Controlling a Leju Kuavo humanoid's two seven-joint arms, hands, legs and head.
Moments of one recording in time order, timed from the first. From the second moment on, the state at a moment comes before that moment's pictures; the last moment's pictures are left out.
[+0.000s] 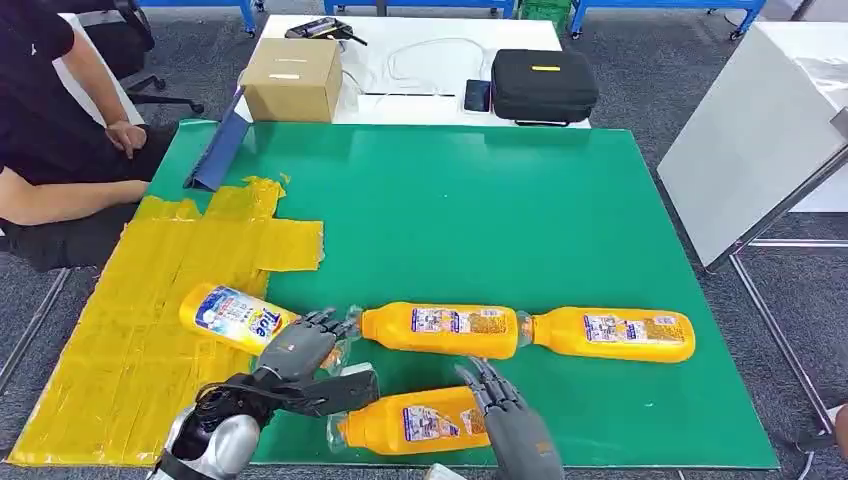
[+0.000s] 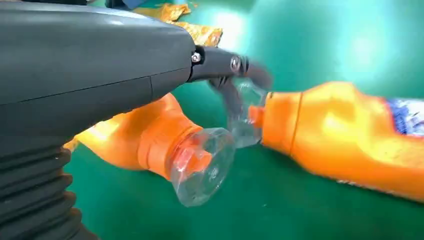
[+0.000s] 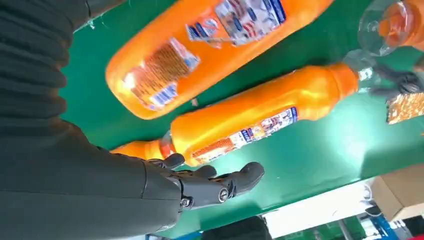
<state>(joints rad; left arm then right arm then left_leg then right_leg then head) -0.05 -0.03 -0.34 -1.56 -1.09 -0.32 -0.02 0.33 -0.20 0.61 -2.04 0.93 0.01 0.35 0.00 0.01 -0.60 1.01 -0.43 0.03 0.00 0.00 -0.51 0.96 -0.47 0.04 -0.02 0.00</state>
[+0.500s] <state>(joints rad) 0.05 -0.07 -0.32 -1.79 -0.57 -0.30 -0.01 0.30 -0.14 0.52 -1.98 1.08 0.22 0.31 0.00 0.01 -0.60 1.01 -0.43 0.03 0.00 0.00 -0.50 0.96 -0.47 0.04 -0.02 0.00</state>
